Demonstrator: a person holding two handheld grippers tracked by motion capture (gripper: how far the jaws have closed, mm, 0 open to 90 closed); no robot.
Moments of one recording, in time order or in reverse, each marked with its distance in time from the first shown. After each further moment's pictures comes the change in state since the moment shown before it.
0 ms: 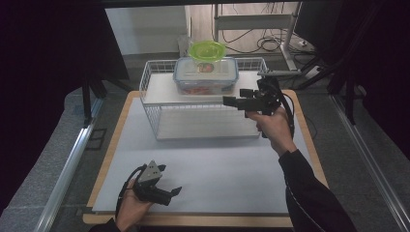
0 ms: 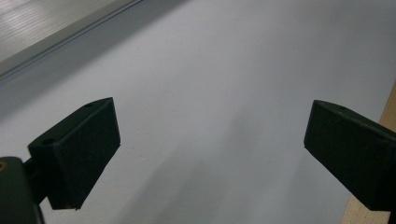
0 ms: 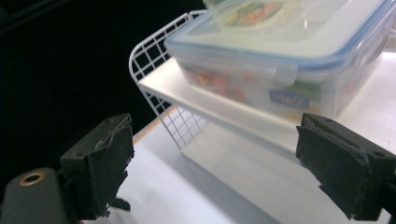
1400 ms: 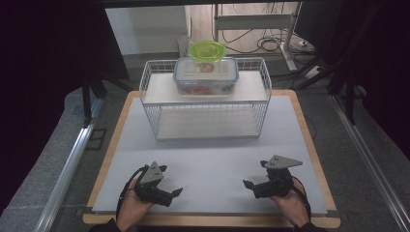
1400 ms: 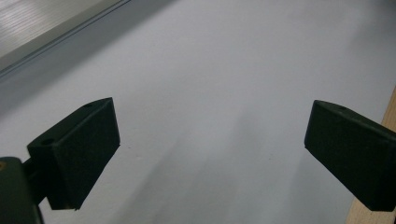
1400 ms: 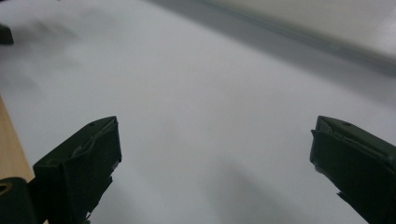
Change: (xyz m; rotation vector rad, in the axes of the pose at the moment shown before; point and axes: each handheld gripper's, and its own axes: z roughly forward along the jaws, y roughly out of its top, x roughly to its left) left arm -0.002 -0.002 0.004 0.019 0.000 0.026; right arm -0.016 -0.226 -0.033 0.219 -0.147 -0.205
